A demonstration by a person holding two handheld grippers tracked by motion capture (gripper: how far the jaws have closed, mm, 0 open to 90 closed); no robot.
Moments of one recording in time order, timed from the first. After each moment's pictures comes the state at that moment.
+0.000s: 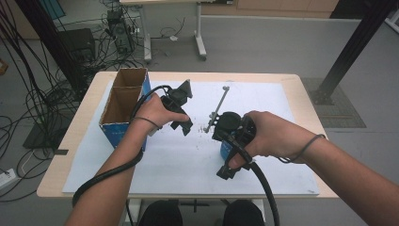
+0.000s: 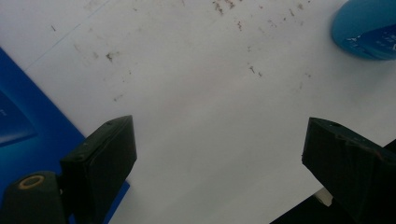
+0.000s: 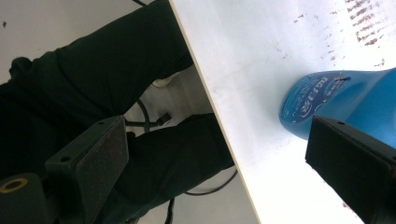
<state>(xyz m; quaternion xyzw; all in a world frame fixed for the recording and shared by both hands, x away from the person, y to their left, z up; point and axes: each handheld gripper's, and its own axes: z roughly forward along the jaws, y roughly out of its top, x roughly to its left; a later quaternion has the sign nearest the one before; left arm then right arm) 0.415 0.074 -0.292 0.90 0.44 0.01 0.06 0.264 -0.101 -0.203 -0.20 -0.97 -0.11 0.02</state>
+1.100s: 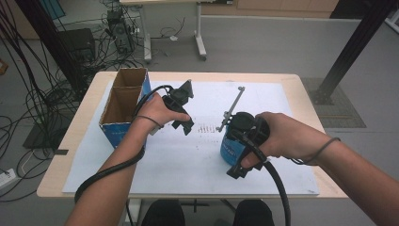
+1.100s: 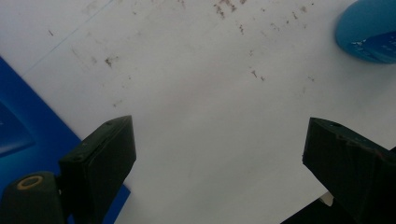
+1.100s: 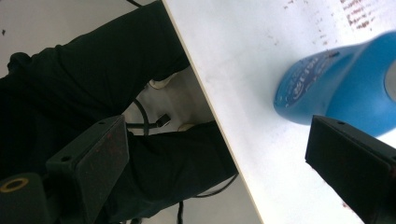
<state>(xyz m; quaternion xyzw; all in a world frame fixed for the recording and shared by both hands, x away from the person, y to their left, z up) 0.420 0.070 -0.296 0.90 0.44 0.01 0.06 0.265 -0.128 -0.206 -0.22 -0.97 -0.13 0.01</state>
